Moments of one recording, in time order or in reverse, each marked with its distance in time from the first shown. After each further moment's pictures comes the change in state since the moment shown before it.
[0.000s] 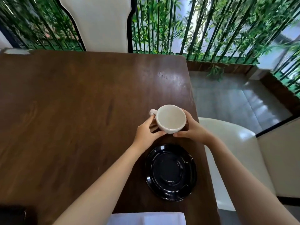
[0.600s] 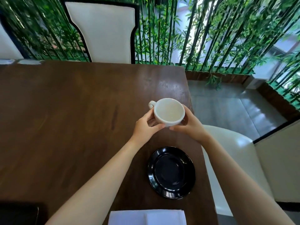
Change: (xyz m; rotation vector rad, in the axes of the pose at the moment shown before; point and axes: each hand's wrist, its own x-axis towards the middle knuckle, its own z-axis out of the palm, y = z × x) left_hand -0.012 0.051 -0.028 -0.178 0.004 0.119; right_hand -0.005 -0.044 0.003 0.106 0.177 -0.138
